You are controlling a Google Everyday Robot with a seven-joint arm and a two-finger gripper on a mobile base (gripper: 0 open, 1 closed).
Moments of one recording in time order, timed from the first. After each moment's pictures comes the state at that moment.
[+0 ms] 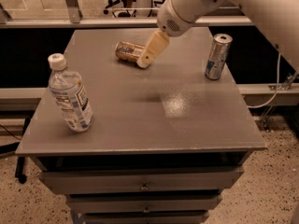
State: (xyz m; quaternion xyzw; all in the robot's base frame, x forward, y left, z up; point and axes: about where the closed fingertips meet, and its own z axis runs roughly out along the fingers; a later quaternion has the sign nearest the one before) arm 0.666 -0.023 0.932 -0.57 0.75 0.08 0.34
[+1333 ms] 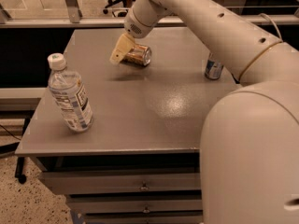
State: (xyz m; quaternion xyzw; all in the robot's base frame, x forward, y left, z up) arm 0.755 0.068 0.883 -0.56 0.75 0.09 0.33
